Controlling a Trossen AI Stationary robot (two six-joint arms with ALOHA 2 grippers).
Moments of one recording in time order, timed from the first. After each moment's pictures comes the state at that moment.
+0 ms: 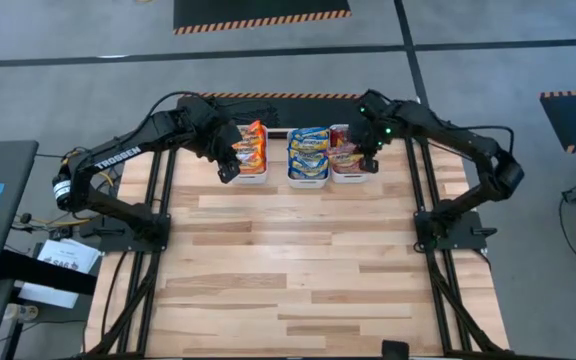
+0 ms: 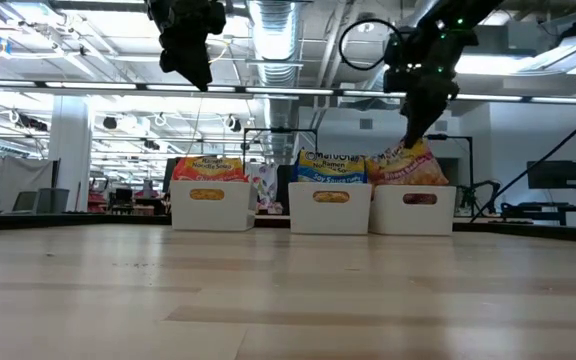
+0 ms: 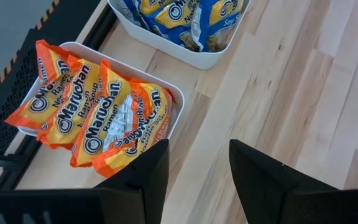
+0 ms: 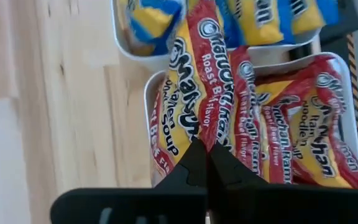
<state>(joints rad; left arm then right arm) 0.50 1.34 1.40 -0.97 0.01 0.00 -0.74 1.47 1.26 -0.94 -0.17 -0.58</state>
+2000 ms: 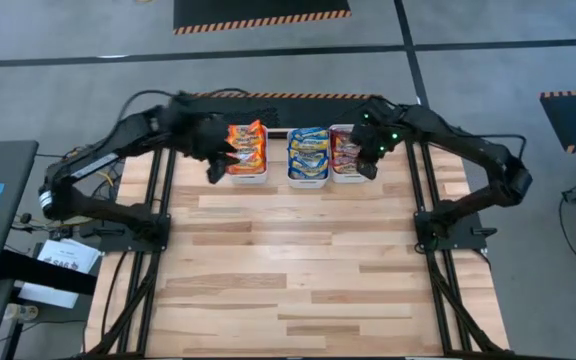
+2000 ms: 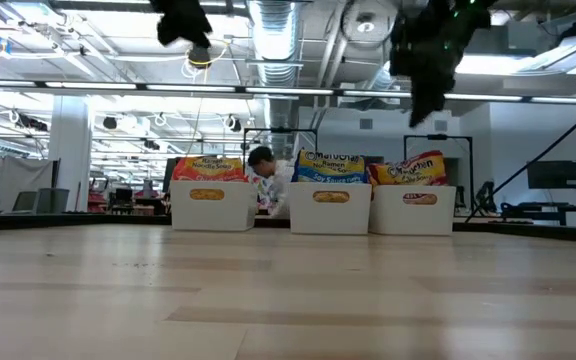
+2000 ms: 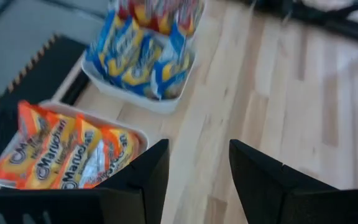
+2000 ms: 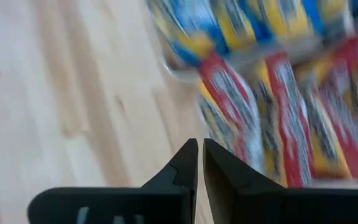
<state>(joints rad) 0.50 1.21 1.40 -0.89 0.16 0.01 -0.67 1.39 1.25 -1.02 -0.23 -0.26</state>
